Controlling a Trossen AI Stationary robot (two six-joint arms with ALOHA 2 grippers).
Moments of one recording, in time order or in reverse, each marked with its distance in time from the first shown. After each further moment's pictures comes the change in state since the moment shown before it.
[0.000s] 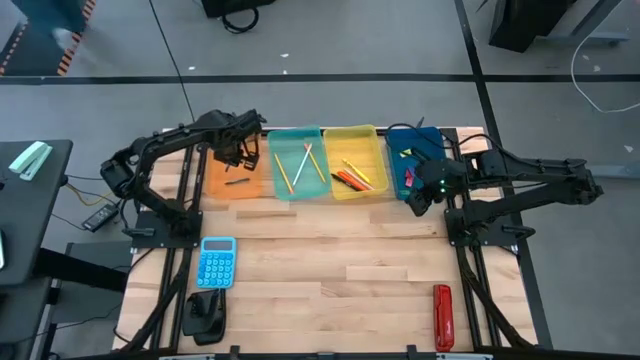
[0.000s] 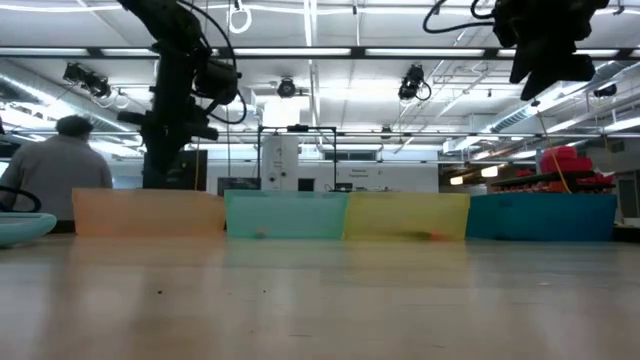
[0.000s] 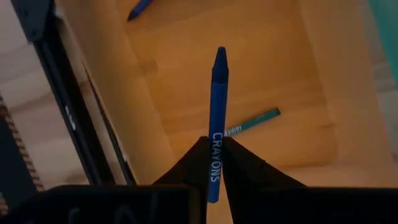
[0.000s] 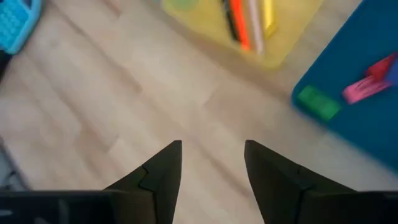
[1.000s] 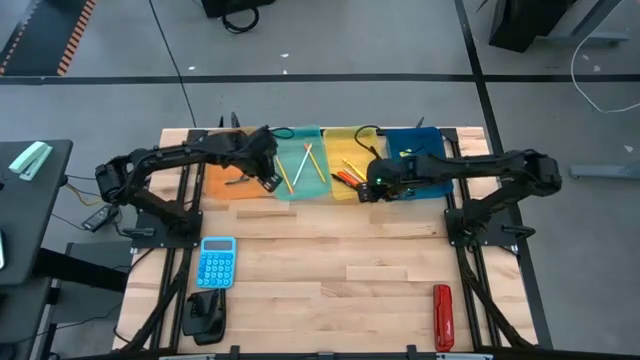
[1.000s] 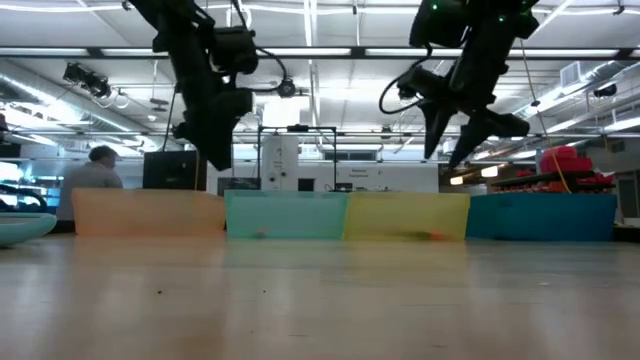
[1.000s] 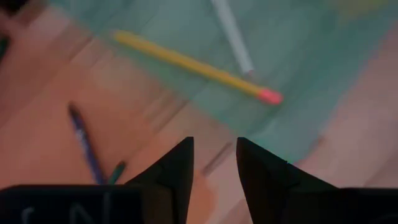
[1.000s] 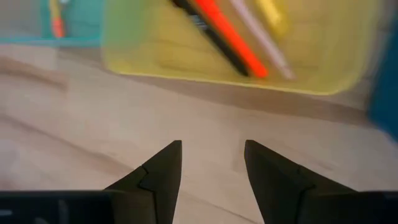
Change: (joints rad) left arm -0.226 -0.066 -0.106 0.407 0.232 0.271; right arm -0.137 0.489 0.000 0.347 -0.025 0.341
